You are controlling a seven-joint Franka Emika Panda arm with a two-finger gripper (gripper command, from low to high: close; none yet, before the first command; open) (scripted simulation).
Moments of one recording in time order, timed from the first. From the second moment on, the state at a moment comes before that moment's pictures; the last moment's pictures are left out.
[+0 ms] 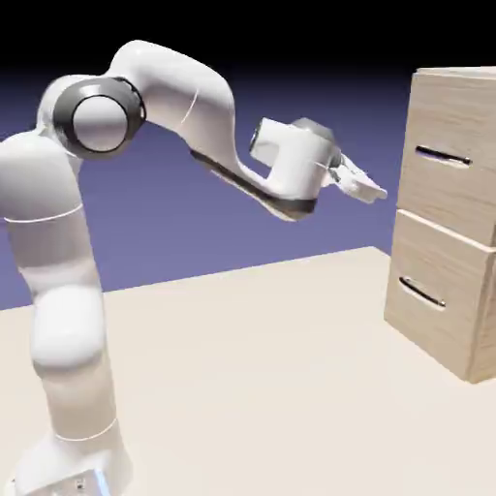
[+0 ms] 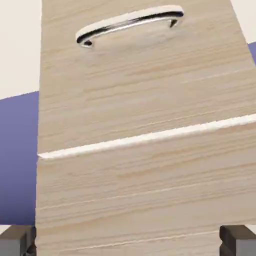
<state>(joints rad) -0.11 -0.02 0.21 -2.01 -1.75 2.90 -0.60</state>
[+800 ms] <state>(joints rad) -0.17 0.30 0.32 -1.54 -2.67 2.84 -1.33</state>
